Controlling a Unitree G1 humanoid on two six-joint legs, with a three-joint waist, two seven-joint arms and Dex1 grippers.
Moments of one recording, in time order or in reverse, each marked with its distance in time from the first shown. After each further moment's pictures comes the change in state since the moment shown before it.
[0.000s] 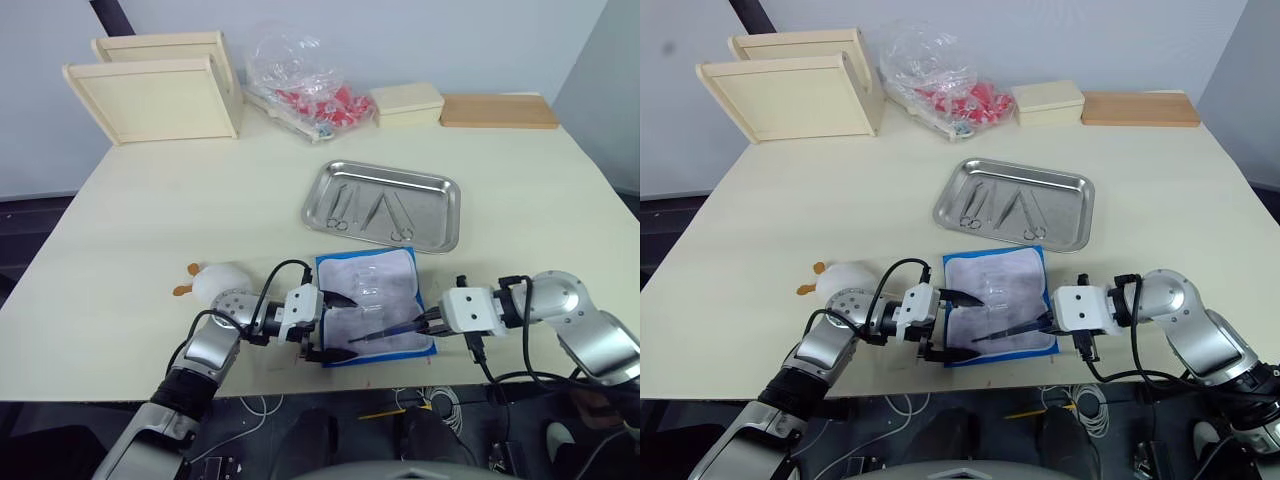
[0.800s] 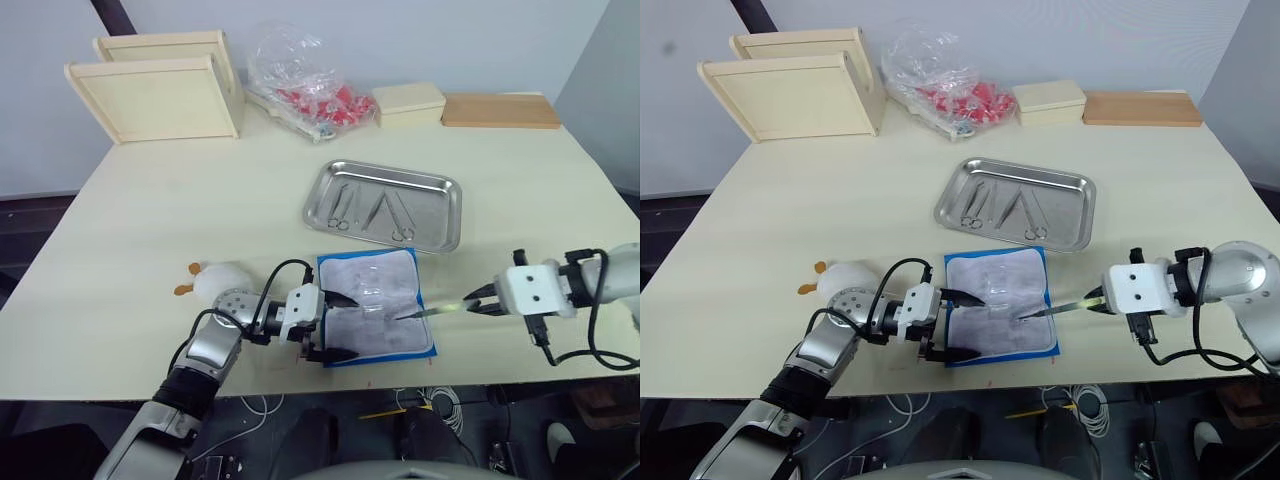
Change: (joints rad) left arm -0.008 -0.008 -0.002 0.011 0.000 -0.006 -0.007; right arm 0.046 -0.215 -0.234 -0.013 0.089 -0.046 0.081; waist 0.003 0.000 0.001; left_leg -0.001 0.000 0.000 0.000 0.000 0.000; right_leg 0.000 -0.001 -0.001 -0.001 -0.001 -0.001
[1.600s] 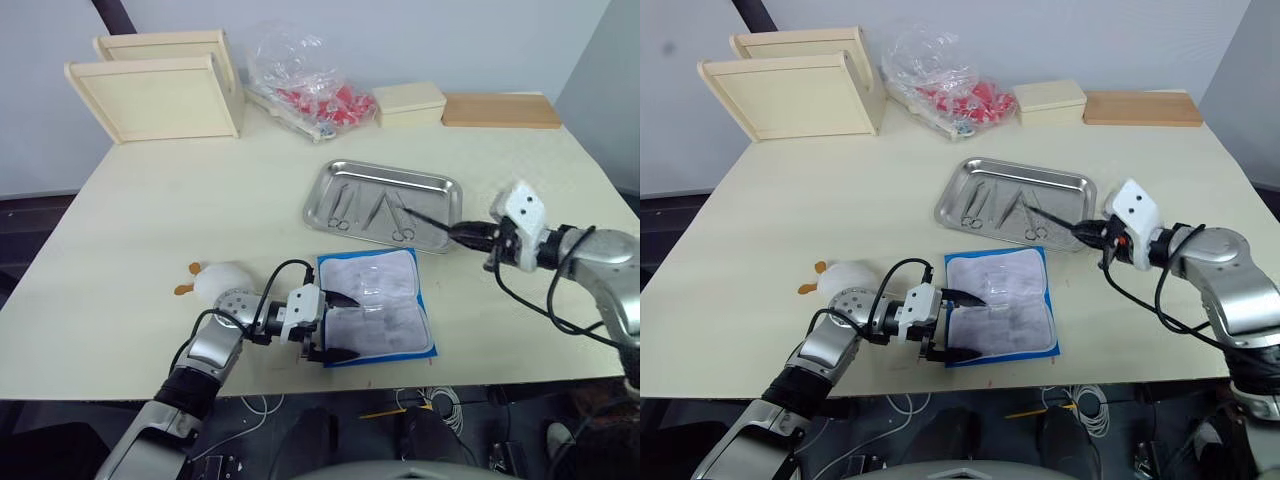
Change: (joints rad) left arm -0.001 -0.004 -0.003 0.003 0.000 -0.011 0.001; right arm -0.205 0.364 -0.069 0.107 0.132 0.564 -0.501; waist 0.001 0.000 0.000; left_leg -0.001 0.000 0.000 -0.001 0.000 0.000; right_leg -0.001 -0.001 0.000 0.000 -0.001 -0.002
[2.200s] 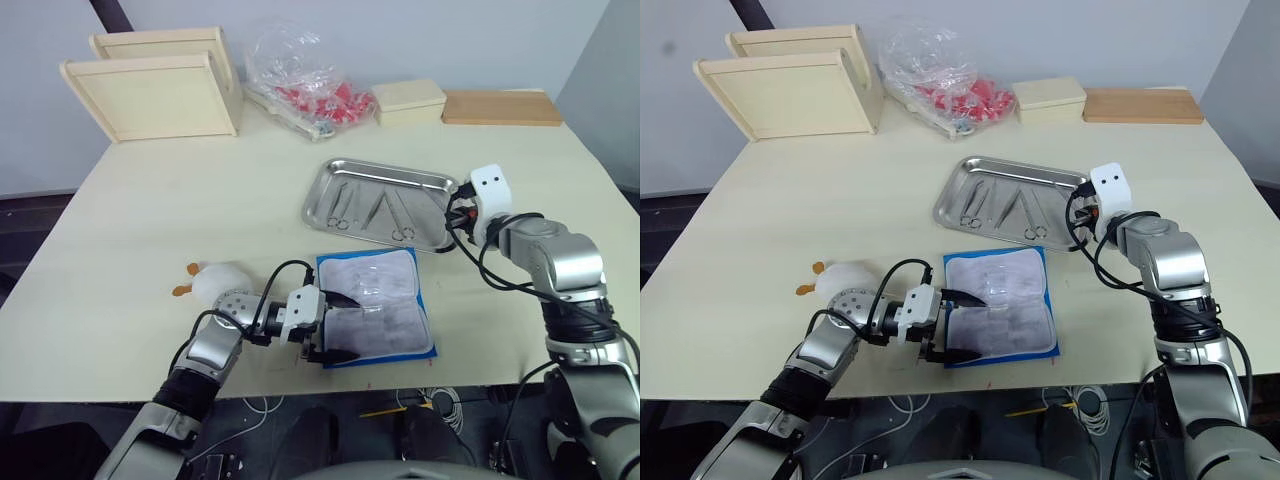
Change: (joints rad) left arm 0.014 0.004 0.001 -0.021 0.000 -0.001 0.010; right arm -0.247 0.322 -0.008 0.244 -0.107 0.384 -0.482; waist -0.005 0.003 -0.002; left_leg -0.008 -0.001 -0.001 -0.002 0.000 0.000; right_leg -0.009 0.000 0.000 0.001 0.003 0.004
